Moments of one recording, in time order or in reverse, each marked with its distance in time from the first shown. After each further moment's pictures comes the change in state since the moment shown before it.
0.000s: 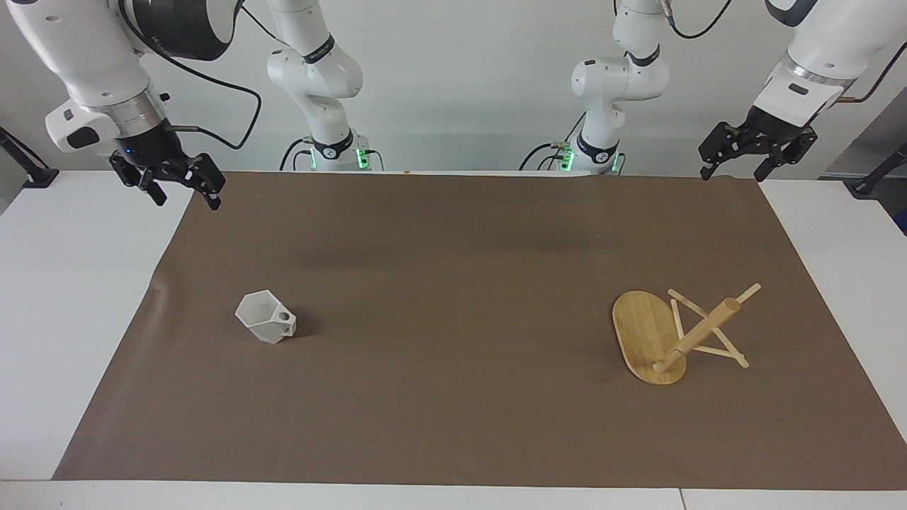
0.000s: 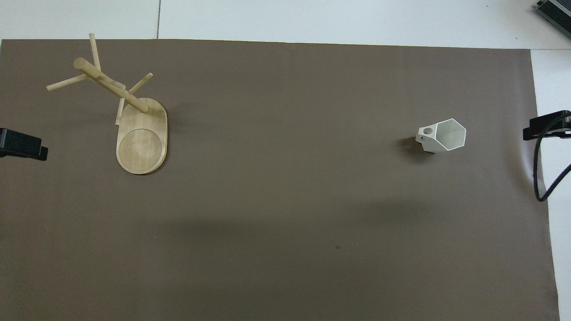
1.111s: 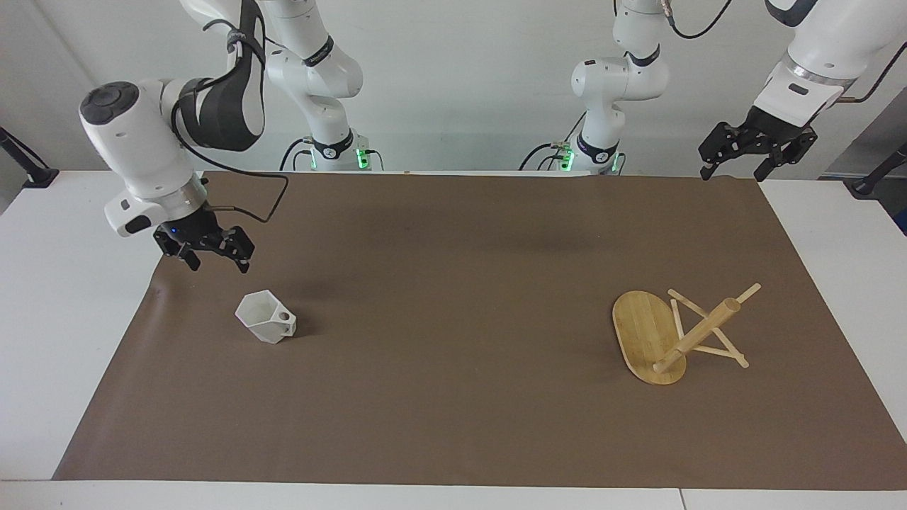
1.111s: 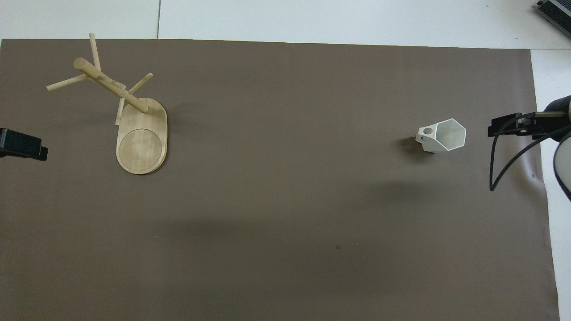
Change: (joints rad) left arm 0.000 0.000 0.000 0.000 0.000 0.000 0.000; right arm 0.011 0.130 0.012 -0.248 0.013 0.434 -0.012
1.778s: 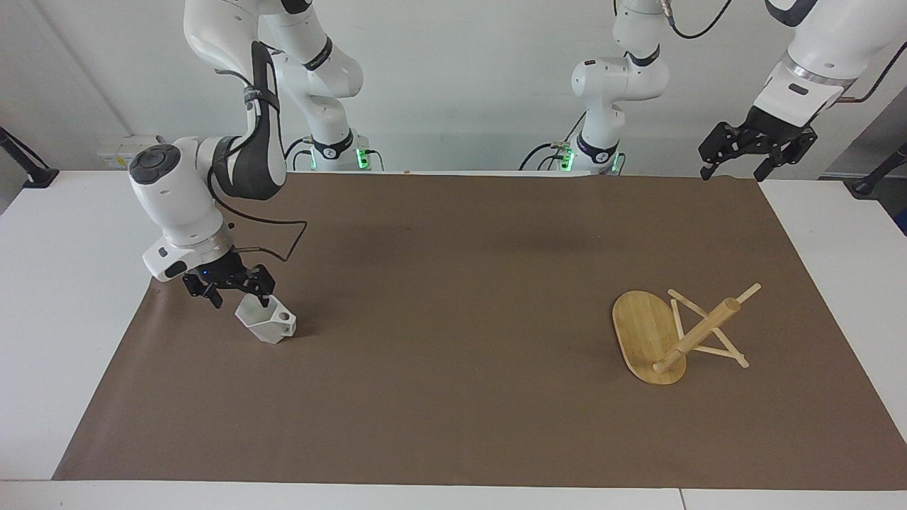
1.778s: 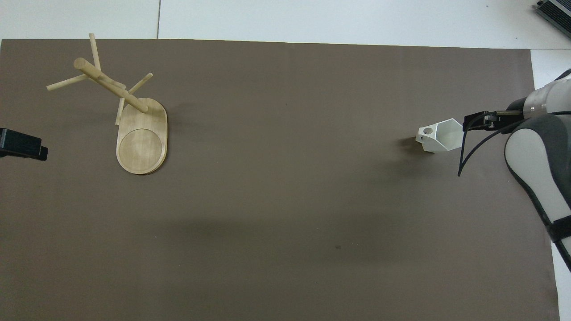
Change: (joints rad) left arm 0.000 0.000 0.000 0.000 0.000 0.000 0.000; right arm 0.017 0.054 0.001 -0.112 0.000 0.197 -0.114
